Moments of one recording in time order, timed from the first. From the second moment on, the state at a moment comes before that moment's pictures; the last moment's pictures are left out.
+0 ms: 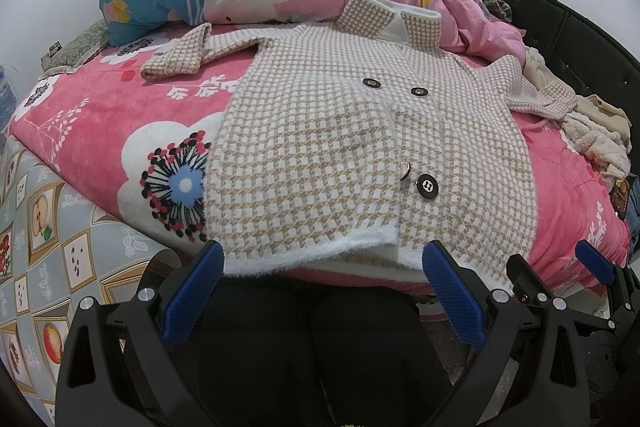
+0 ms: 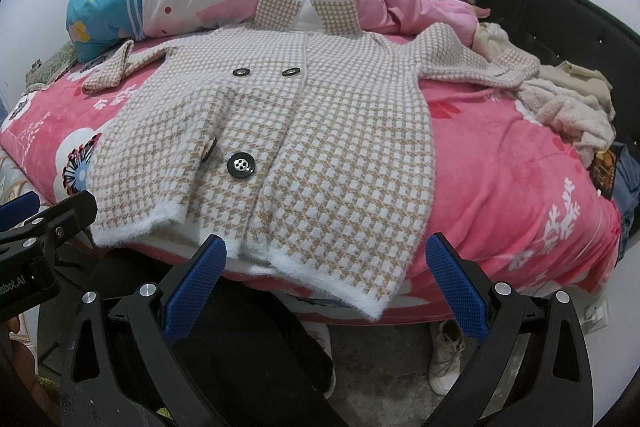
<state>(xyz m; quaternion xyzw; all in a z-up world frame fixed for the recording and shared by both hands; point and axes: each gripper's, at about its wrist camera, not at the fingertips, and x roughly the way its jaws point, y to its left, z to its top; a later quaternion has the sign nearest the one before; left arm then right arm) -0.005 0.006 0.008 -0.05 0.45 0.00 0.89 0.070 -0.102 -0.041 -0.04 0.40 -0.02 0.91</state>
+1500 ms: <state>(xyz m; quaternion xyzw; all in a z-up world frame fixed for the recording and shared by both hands) 0.022 0.028 -0.002 -0.06 0.43 -0.01 0.90 0.088 -0.096 -0.041 -0.06 0.39 -0.04 0.92</state>
